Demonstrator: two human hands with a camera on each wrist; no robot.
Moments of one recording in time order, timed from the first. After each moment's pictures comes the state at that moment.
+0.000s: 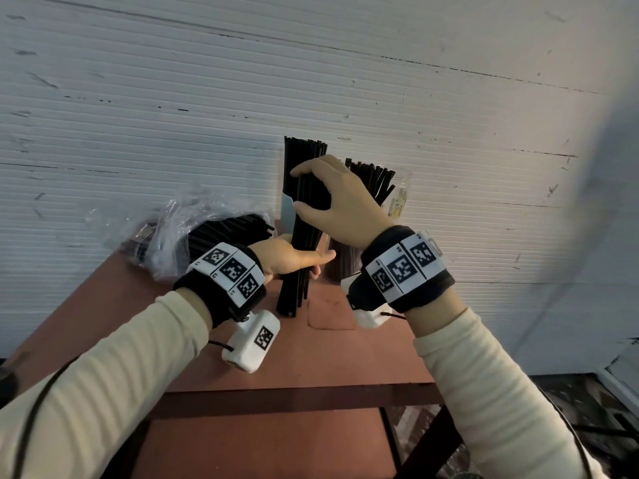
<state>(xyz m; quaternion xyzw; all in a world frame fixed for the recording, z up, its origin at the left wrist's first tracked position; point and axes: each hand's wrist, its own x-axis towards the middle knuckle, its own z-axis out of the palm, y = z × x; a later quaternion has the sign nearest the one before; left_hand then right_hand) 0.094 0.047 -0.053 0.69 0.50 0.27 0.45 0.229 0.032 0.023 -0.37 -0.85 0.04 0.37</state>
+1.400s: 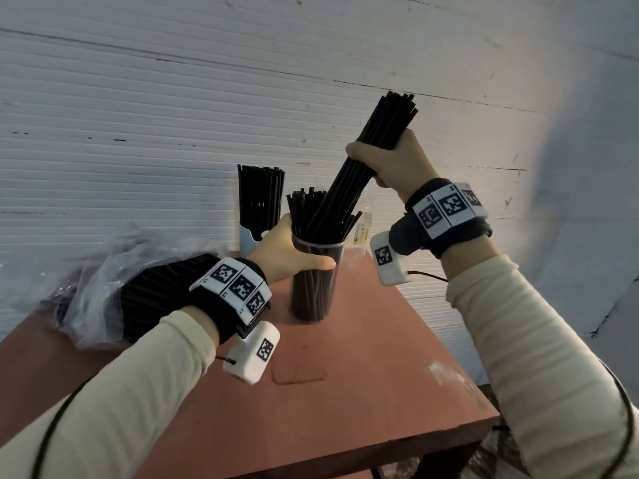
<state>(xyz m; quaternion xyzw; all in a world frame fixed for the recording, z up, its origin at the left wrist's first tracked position) 0.149 0.091 -0.016 0.70 0.46 0.41 0.35 0.323 0.084 0.105 -0.49 -0.68 0.19 0.52</state>
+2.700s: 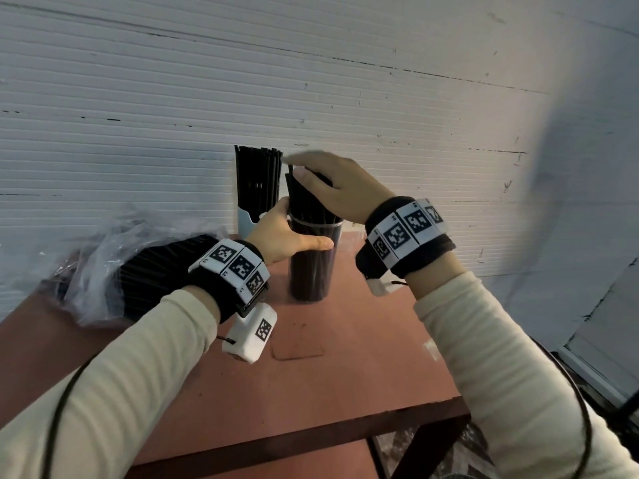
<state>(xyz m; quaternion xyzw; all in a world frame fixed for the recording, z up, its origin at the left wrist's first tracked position) 0.148 0.091 -0.022 0.69 0.47 0.43 0.35 0.290 0.081 0.053 -0.42 -0.86 -0.02 0.28</state>
